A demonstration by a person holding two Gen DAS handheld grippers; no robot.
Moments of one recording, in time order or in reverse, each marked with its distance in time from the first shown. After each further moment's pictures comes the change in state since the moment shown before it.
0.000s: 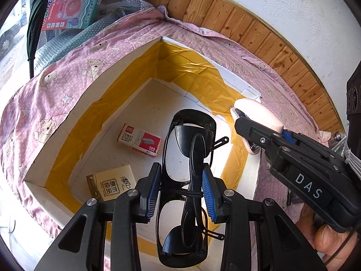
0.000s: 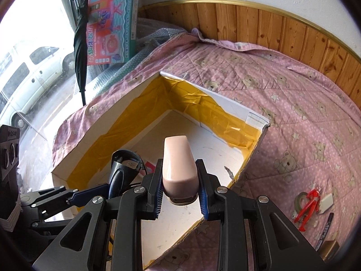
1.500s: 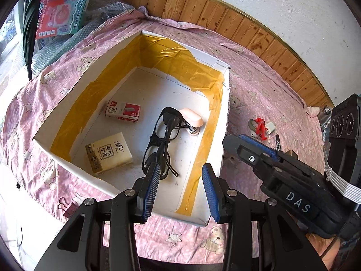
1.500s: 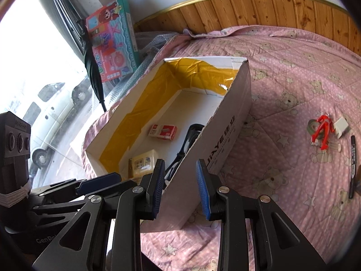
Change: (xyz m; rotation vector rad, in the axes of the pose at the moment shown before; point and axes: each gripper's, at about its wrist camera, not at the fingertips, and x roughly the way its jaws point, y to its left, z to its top) left arm -0.046 -0.022 -0.063 0.127 0.013 -0.030; right arm -0.060 -0.002 -0.112 0.227 -0.079 0.141
